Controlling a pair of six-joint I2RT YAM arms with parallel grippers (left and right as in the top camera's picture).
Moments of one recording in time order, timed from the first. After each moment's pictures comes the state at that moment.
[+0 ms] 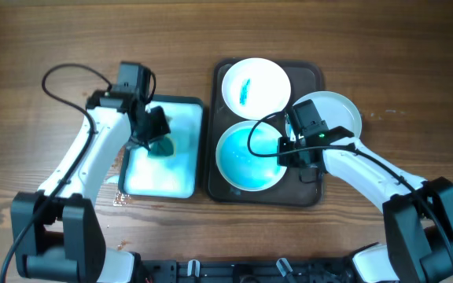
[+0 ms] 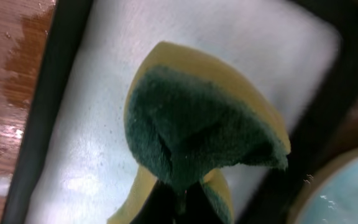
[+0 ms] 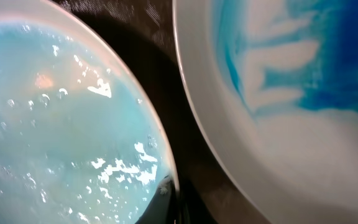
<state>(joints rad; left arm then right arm) -0.13 1.63 1.10 -0.86 0.06 -0.46 0.39 1.62 0.81 -0.49 -0.08 0.44</state>
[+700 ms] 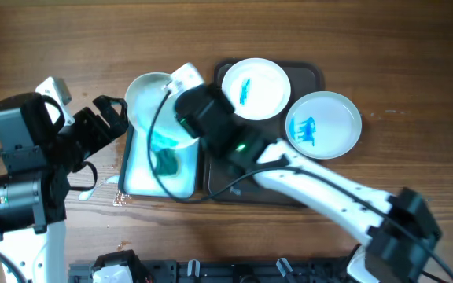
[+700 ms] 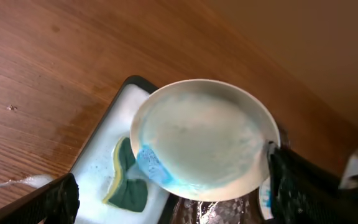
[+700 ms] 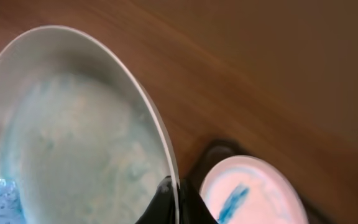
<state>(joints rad) 0.17 1.01 1.24 -1.01 0.26 -0.47 0.96 1.74 1.36 -0.22 0.55 -0.07</state>
